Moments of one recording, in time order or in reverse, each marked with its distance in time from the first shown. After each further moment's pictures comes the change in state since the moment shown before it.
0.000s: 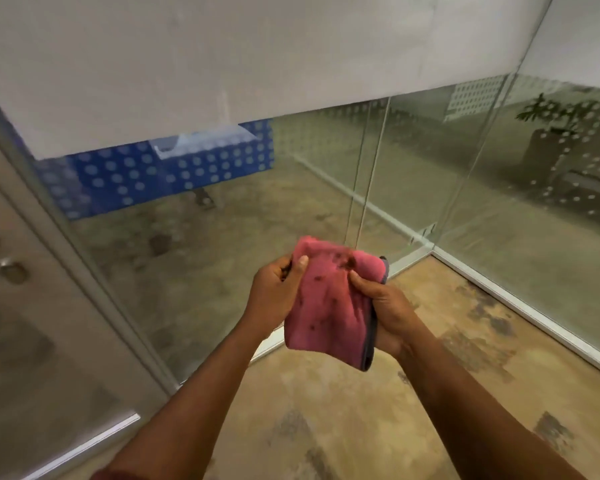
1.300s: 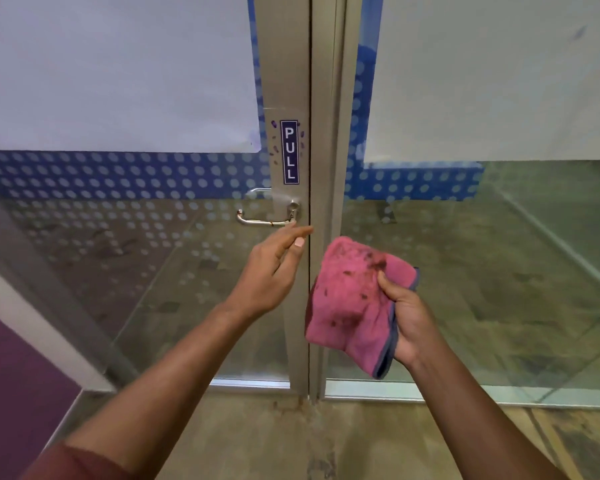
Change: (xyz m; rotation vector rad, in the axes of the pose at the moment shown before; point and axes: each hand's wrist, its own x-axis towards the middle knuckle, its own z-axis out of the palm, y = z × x) left_hand -0.077 0.024 -0.418 0.634 0.470 0.277; right_hand 0.113 0.220 0.306 -0.031 -0.325 0.361
